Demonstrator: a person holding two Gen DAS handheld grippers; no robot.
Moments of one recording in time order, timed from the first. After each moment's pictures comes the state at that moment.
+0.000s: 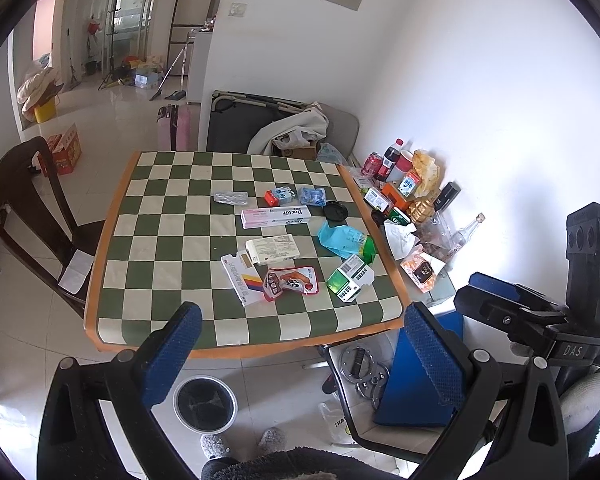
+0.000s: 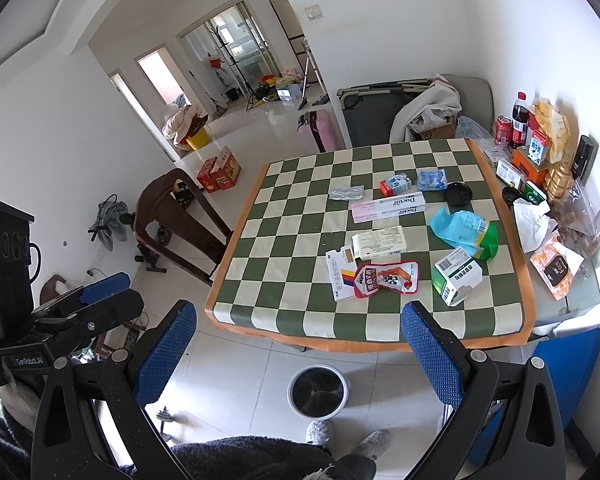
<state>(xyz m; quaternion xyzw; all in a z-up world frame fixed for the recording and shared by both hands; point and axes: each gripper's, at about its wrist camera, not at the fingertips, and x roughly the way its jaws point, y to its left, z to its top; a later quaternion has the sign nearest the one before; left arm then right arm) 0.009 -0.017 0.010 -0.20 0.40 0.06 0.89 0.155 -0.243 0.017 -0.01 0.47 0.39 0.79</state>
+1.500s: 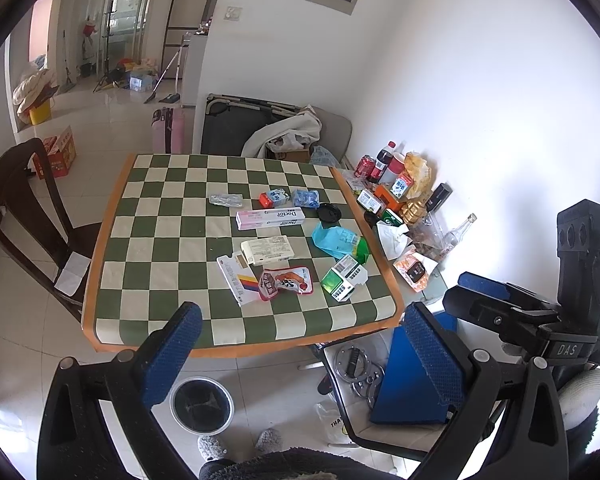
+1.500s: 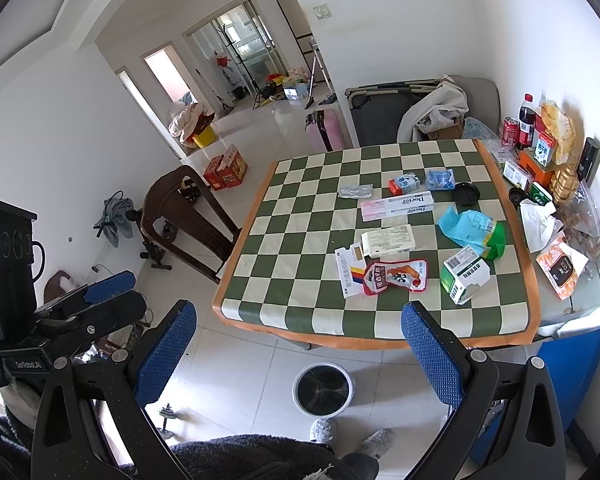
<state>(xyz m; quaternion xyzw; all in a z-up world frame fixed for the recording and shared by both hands) 0.008 -0.035 0.022 -0.20 0.40 0.06 0.89 0.142 -0.230 0.019 0.00 0.47 0.39 0.79</state>
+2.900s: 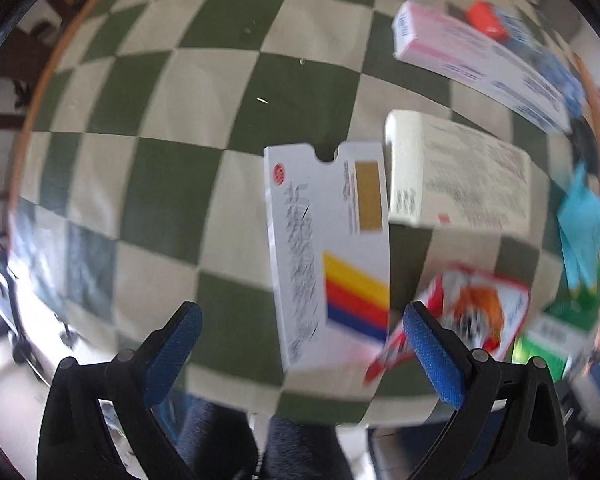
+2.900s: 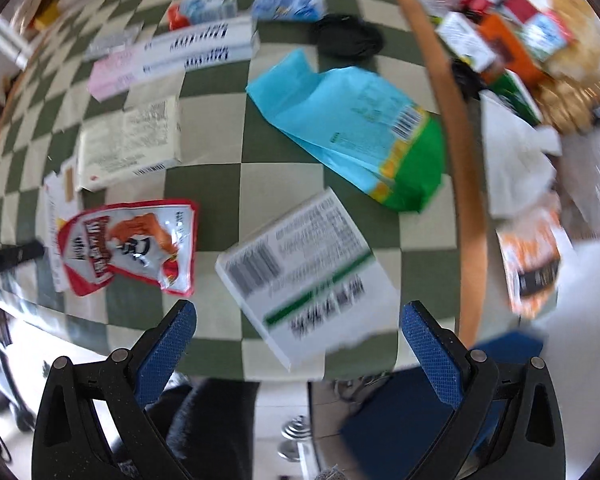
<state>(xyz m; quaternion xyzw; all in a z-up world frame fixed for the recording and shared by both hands) 0.288 0.069 -0.376 -0.30 0.68 0.24 0.62 0.434 -0.187 -0.341 -0.22 0.67 0.15 0.69</state>
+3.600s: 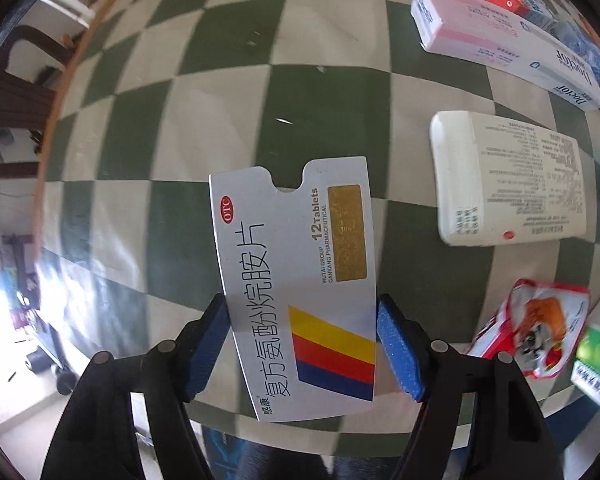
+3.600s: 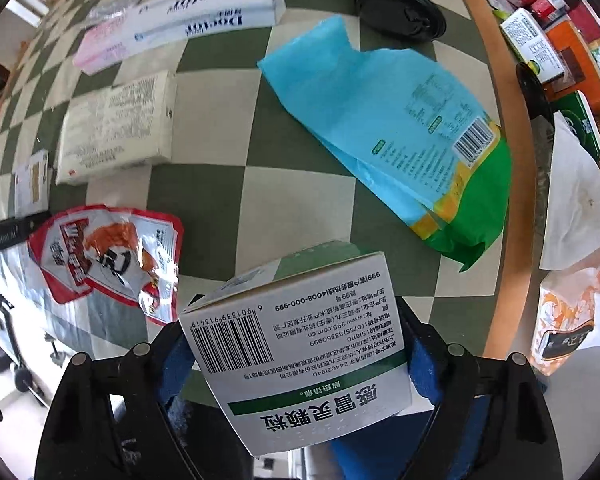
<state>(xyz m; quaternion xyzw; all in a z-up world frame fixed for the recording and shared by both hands) 0.259 0.085 -0.344 -0.18 0.70 0.25 0.65 0.476 -0.161 -0.387 -0.23 0.70 0.19 0.65</state>
